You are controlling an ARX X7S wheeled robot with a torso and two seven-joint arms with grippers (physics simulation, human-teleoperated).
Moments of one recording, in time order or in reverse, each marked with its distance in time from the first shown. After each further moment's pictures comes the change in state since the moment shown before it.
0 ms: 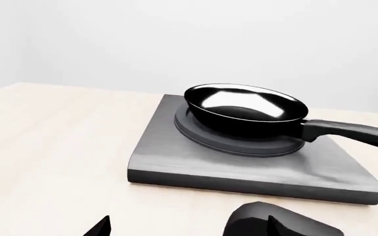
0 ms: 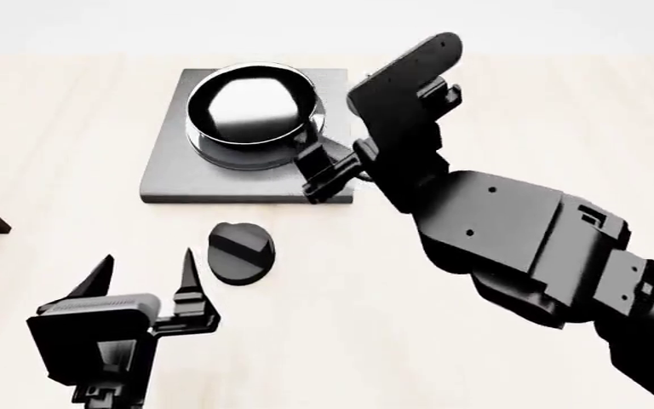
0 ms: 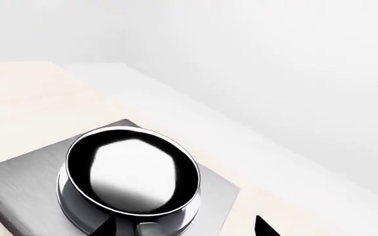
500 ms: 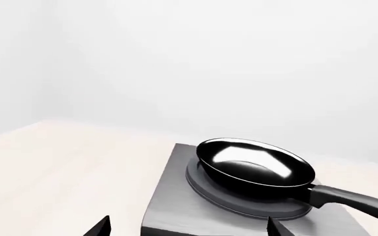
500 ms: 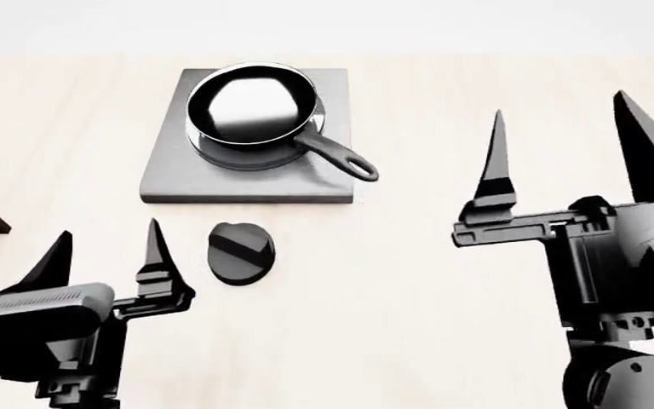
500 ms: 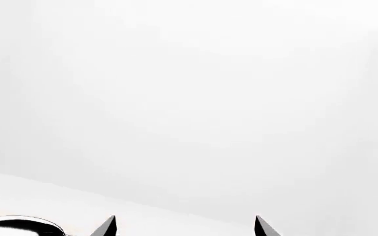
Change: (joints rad) left arm -0.004 -0.007 -0.063 0.081 -0.024 0.066 -0.024; right arm -0.402 0.577 0.090 -0.584 -0.322 -0.430 0.562
